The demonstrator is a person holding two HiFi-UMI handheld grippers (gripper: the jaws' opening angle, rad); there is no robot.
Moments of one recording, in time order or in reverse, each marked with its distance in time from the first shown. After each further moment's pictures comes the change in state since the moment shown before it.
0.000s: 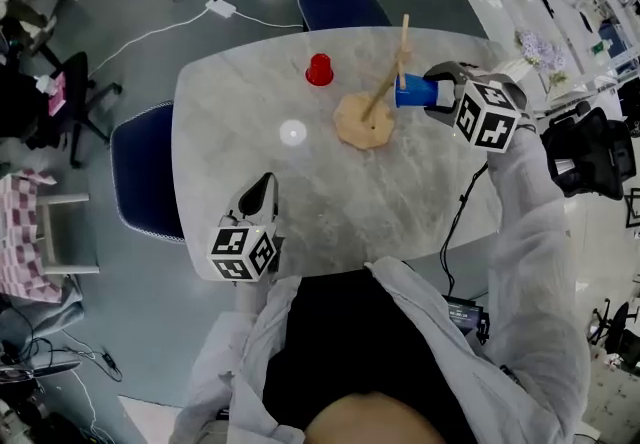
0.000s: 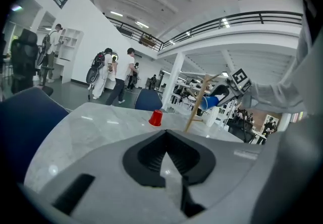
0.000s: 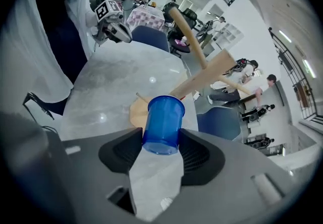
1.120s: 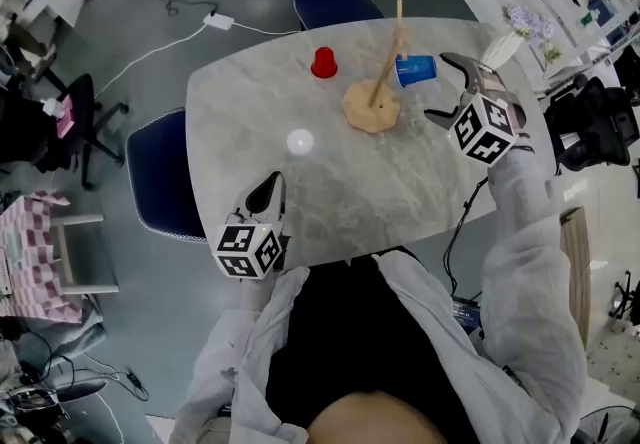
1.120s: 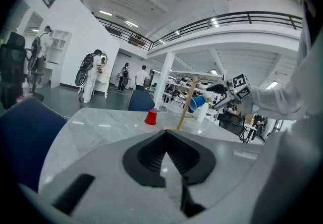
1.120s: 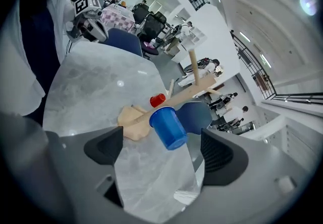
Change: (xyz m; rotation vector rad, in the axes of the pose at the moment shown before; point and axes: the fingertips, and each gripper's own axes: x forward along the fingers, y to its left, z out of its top) left arm -0.042 0.006 -0.001 0.076 0.017 -0.095; right arm -0.029 0.028 0.020 0.217 -0.005 -0.354
